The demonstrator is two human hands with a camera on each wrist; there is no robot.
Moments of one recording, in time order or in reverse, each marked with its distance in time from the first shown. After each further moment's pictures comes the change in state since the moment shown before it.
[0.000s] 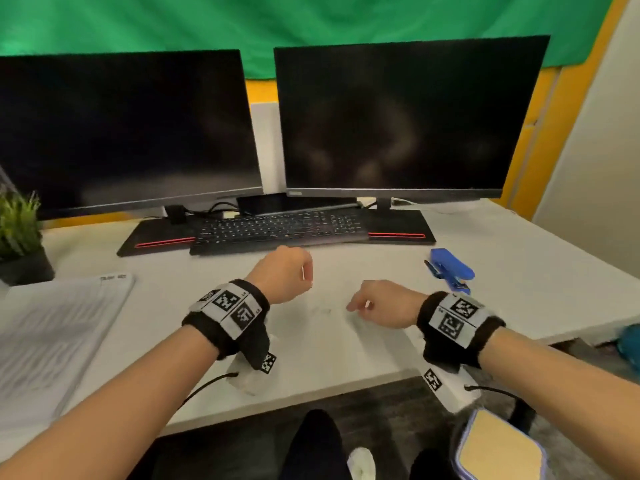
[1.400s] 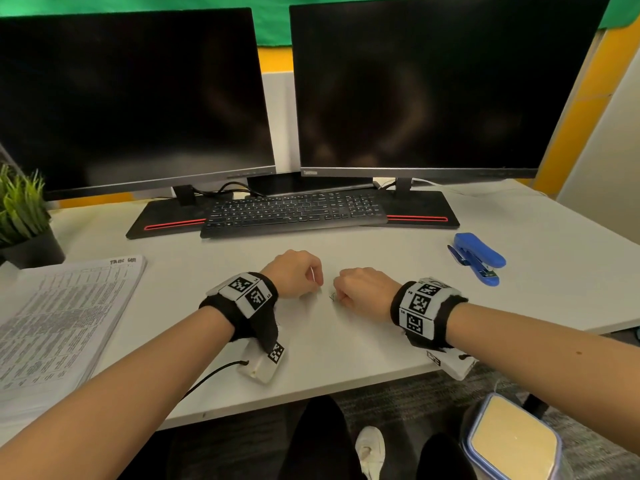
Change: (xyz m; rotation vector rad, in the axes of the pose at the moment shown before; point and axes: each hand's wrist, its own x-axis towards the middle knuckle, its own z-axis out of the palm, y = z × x) left_hand 0.027 -0.046 0.038 -0.112 -0.161 -0.004; right_hand 0.056 -0.032 0.026 -0.247 0.085 -0.130
